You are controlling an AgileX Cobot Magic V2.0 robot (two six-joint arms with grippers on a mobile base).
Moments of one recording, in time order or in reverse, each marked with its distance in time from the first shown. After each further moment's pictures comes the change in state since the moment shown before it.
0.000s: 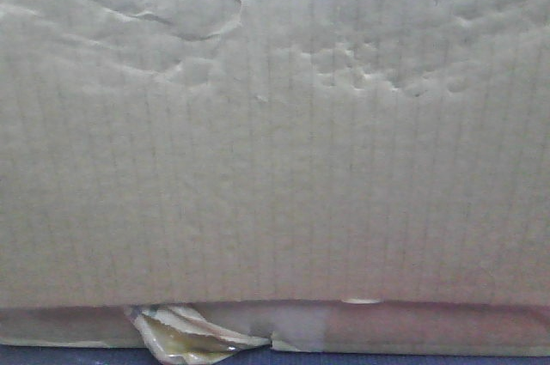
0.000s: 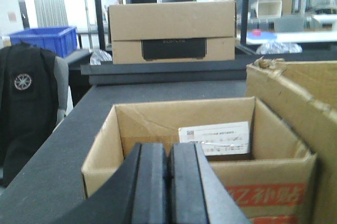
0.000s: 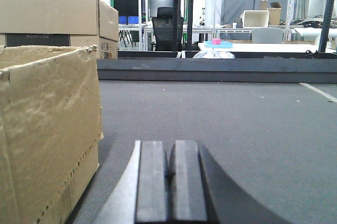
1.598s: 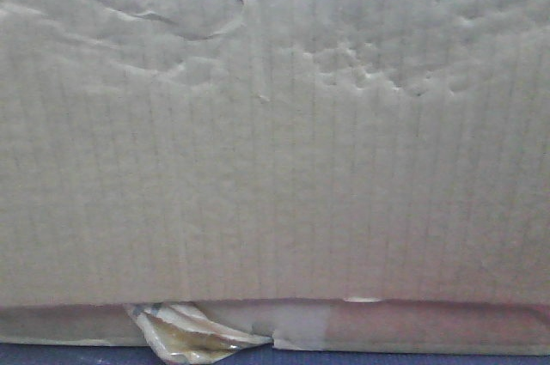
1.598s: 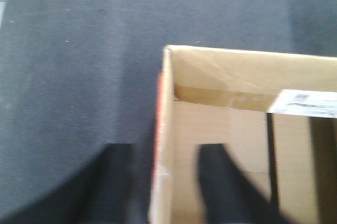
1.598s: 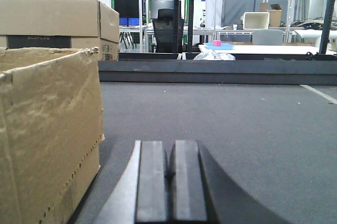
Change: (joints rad) left arm 0.308 1.318 -0.997 -0.182 0.672 0.239; right arm 0.000 0.000 0.000 0.000 -0.005 0.000
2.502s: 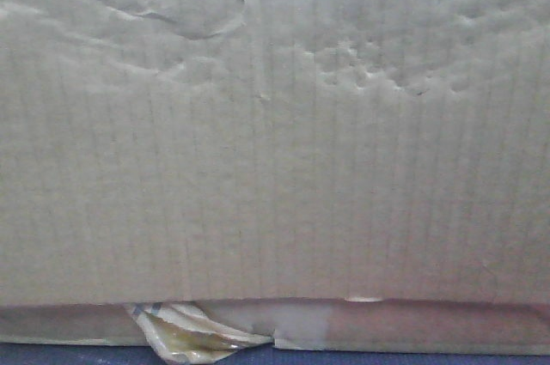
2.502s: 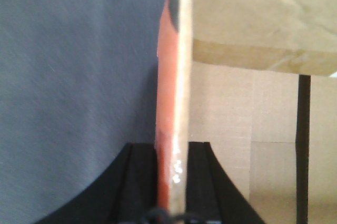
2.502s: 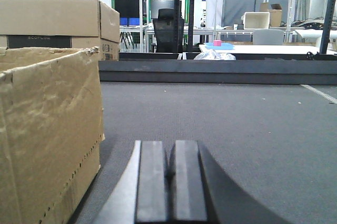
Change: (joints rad) left arm 0.000 0.194 -0.069 0.038 0.087 0.006; right arm 0.000 0.000 0.000 0.000 0.000 0.000
